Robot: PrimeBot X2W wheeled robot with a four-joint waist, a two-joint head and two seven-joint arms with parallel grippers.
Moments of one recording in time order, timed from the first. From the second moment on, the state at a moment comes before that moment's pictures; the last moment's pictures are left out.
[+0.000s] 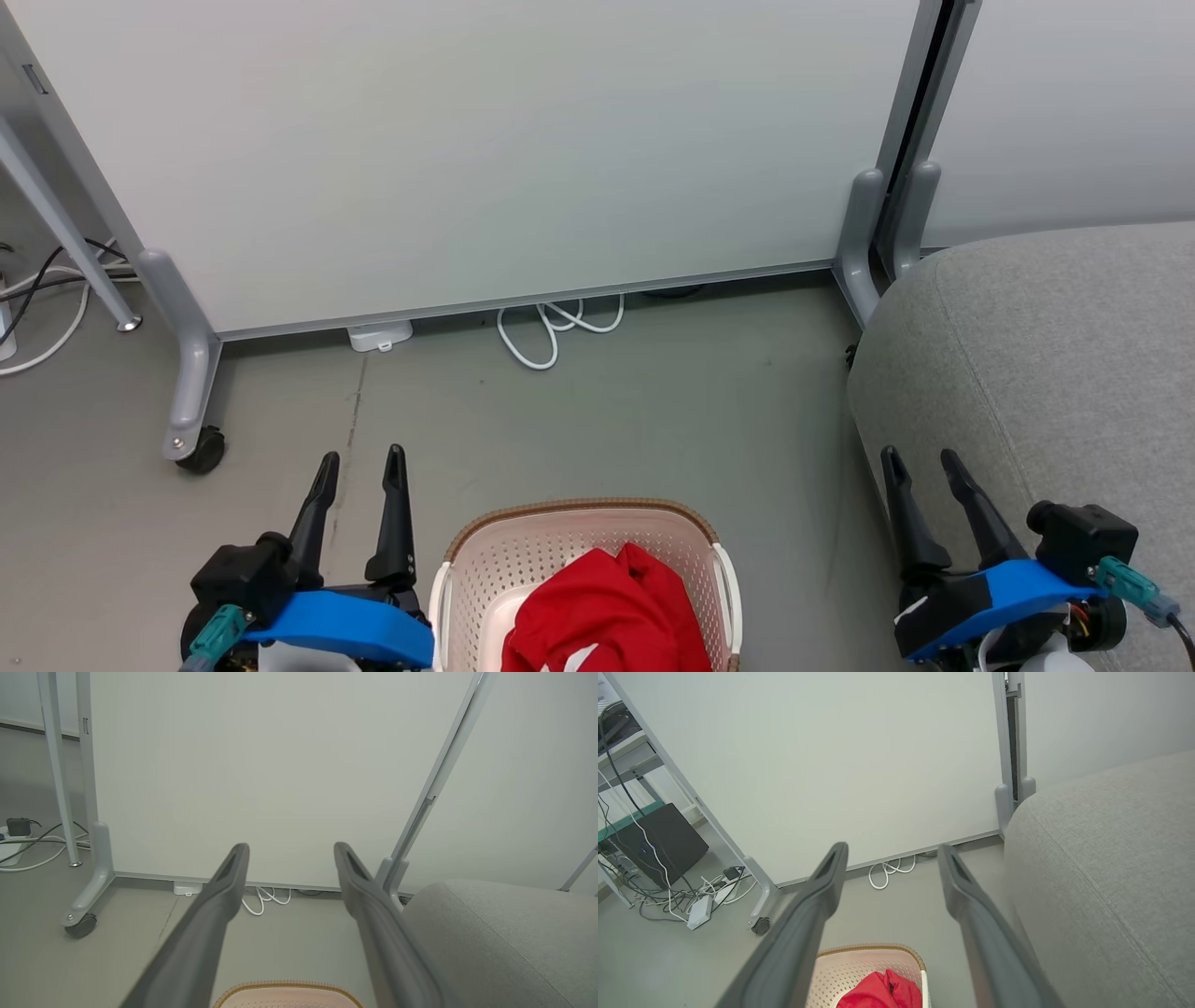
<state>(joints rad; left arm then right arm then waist) -0.05 0.05 -0.10 0.27 -0.36 -0.12 -0.23 -0.09 -0.05 0.01 0.28 0.36 0.13 -0.14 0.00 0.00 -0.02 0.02</state>
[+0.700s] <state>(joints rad) -0.06 0.05 -0.12 0.29 -0.27 -0.12 -0.26 -0.08 -0.05 0.02 0.27 0.25 0.13 -0.17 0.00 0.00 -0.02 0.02</state>
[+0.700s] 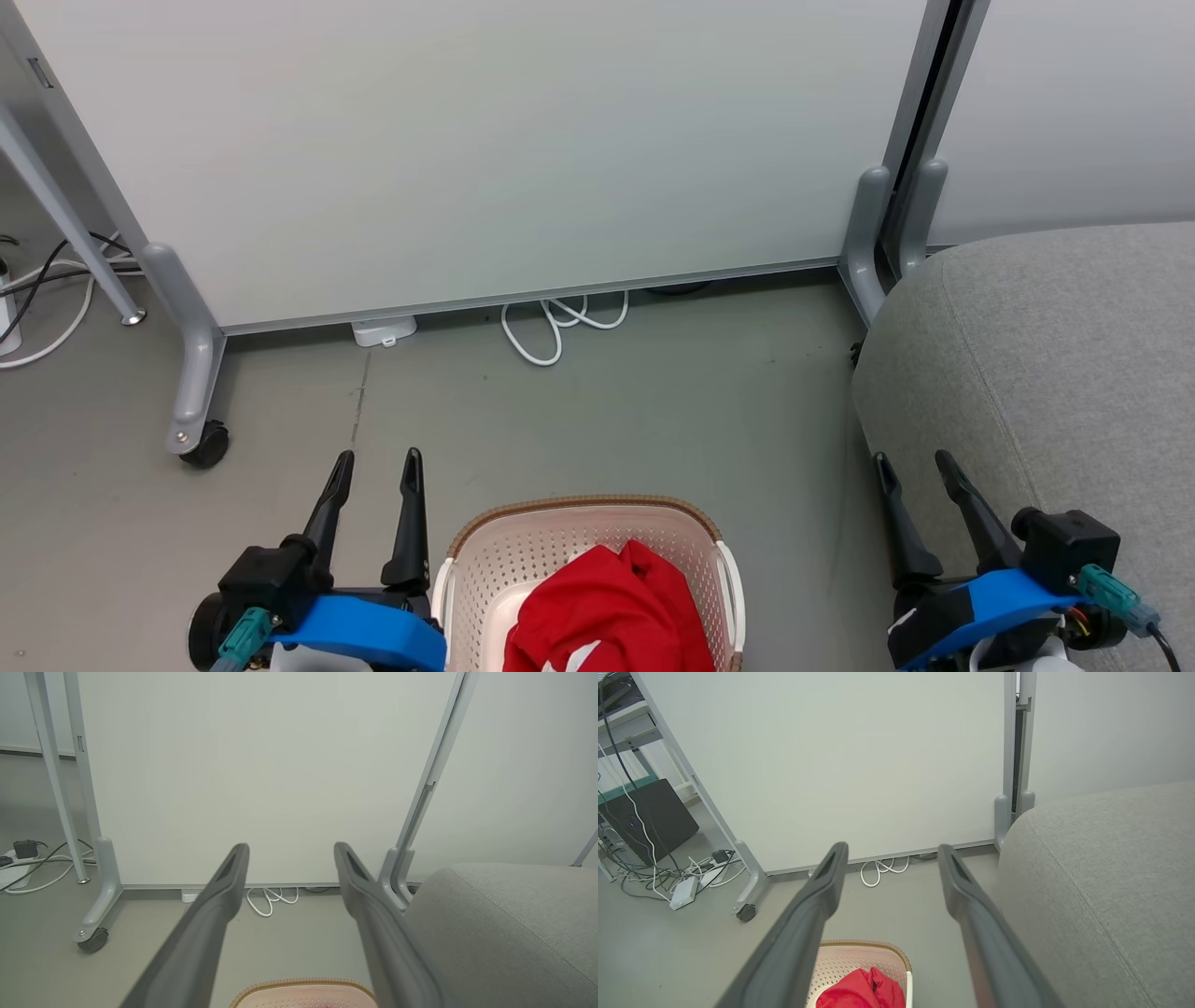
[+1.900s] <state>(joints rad) -0.35 0.06 -0.27 0.70 -0.30 -0.12 -0.22 -0.27 -0.05 0.14 0.18 0.27 0.13 -0.18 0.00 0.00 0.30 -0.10</state>
